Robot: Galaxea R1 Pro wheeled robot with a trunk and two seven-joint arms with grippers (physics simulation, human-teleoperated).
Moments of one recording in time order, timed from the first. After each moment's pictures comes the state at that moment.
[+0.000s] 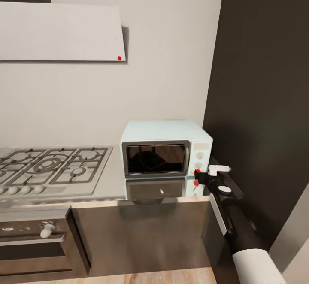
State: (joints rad) left arm -0.23 -0.06 -0.10 0.00 0.30 -0.06 0.01; right arm -0.56 0.05 -0.03 -1.19 0.03 0.43 -0.12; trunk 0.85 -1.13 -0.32
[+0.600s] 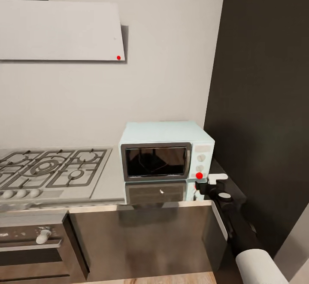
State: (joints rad) left arm -0.23 -0.06 -0.10 0.00 0.30 -0.06 0.01; right arm -0.56 0.01 -0.03 -1.05 0.10 0.42 -0.05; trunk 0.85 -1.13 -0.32
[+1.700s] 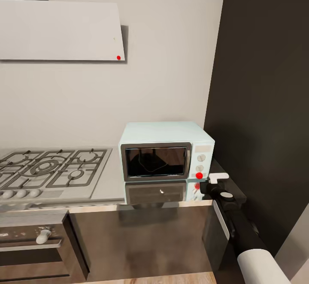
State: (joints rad) left arm -0.23 -0.06 -0.10 0.00 0.30 -0.06 0.01; right arm -0.56 0.00 -0.04 -1.06 0.09 0.41 -0.02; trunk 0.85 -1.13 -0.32
